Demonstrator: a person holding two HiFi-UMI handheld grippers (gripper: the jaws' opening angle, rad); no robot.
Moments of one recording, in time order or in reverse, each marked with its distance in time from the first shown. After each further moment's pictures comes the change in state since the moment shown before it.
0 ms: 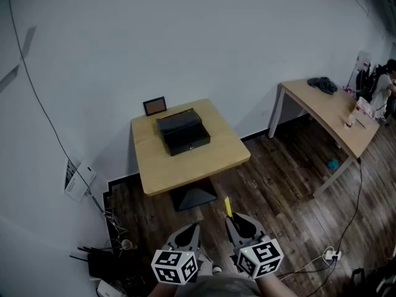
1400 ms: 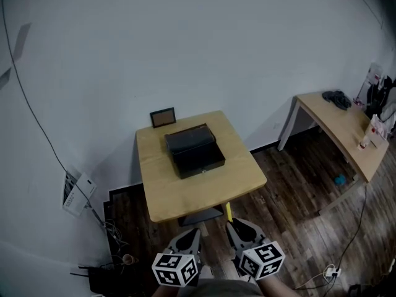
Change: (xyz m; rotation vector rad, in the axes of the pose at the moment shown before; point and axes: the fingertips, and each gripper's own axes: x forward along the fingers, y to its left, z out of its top) left arm 0.087 0.098 0.056 -0.079 0.011 0.026; right arm 0.144 -0.033 0.023 0.045 0.043 0.050
